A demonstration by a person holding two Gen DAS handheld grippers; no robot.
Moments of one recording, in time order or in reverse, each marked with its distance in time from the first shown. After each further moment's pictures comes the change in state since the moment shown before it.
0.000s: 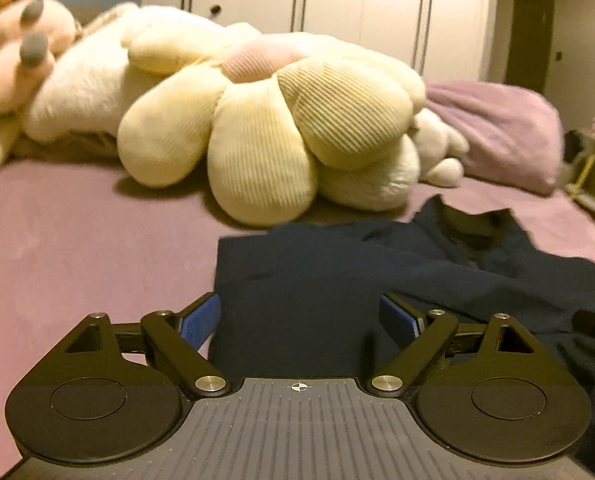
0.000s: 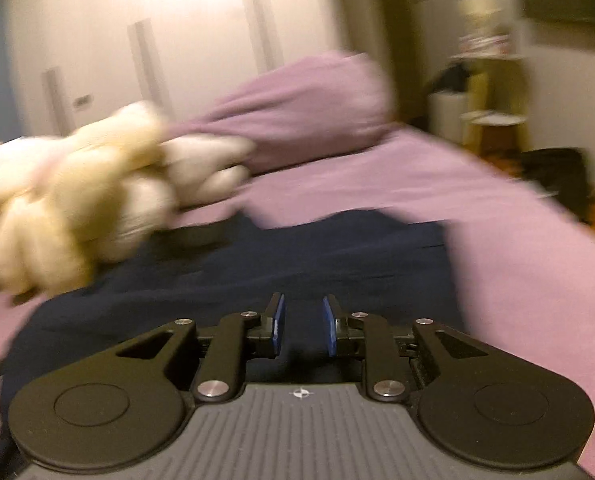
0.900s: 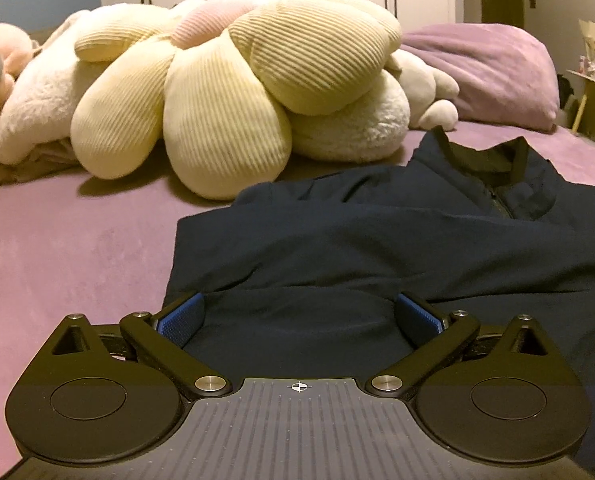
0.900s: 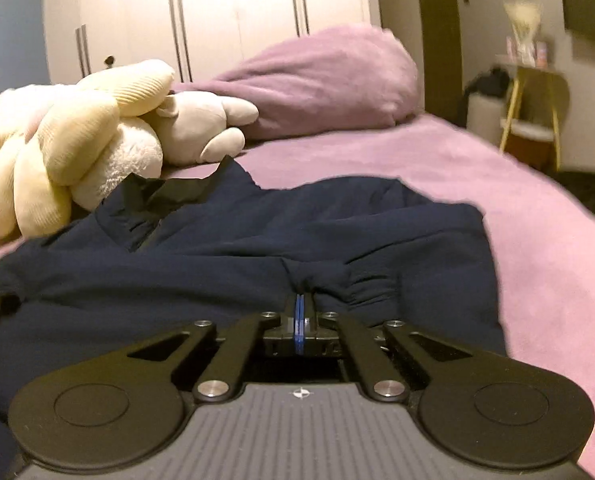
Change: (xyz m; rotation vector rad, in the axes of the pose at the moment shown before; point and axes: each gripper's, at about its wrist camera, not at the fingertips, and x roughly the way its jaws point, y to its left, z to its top) left arm 0.061 -0.016 -0.028 0.142 0.047 -0.013; right arm 0.040 -0.067 -0.033 -0.120 -0.026 -0.053
